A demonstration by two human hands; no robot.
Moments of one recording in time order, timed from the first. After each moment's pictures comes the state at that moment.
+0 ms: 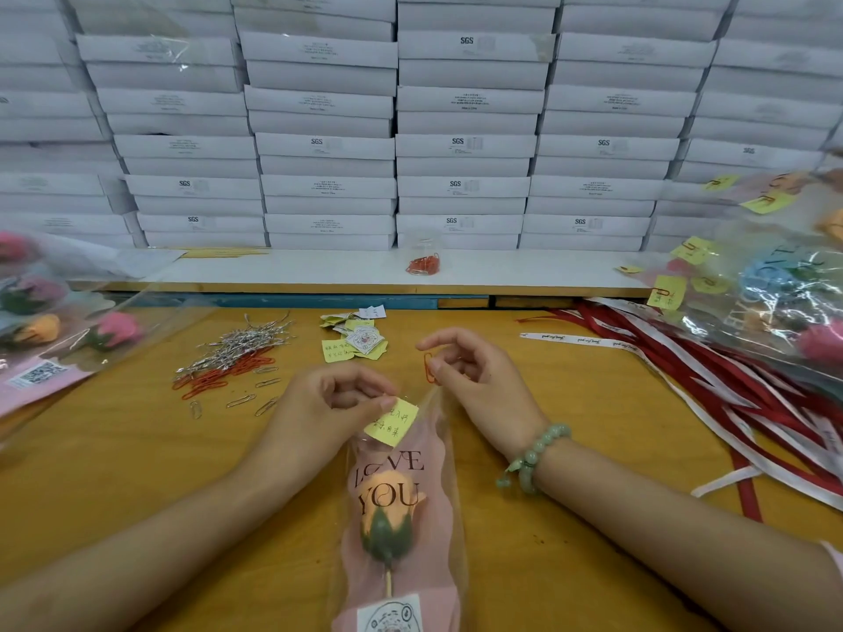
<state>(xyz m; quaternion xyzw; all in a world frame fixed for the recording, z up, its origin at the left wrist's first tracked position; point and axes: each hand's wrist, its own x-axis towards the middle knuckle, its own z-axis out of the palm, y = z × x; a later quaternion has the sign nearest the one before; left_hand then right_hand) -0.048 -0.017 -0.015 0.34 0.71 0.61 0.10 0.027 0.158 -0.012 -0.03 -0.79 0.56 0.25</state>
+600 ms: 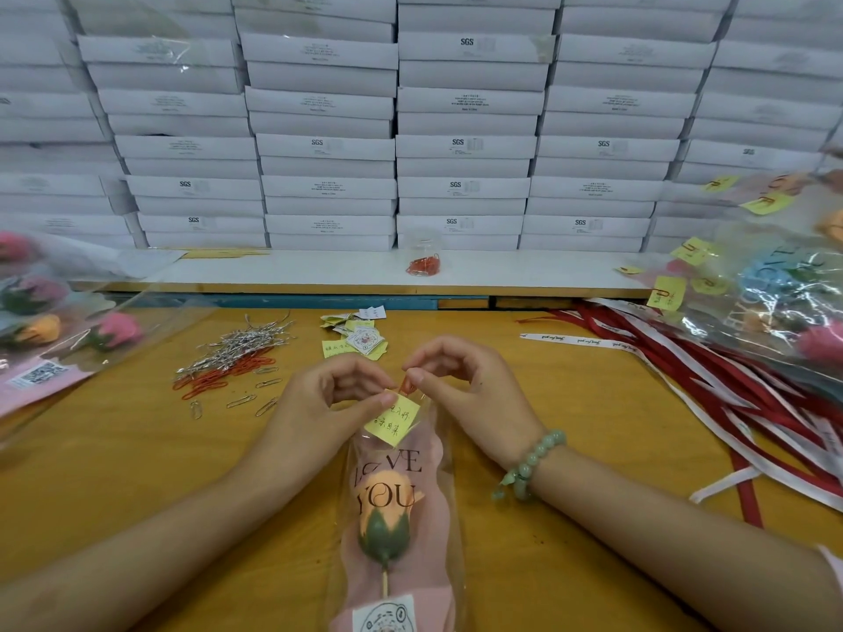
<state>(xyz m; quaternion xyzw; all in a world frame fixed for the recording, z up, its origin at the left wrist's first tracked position) -0.047 -0.017 -0.013 0.38 0.70 0.60 0.05 0.030 0.150 -0.009 0.03 -0.82 0.51 0.27</state>
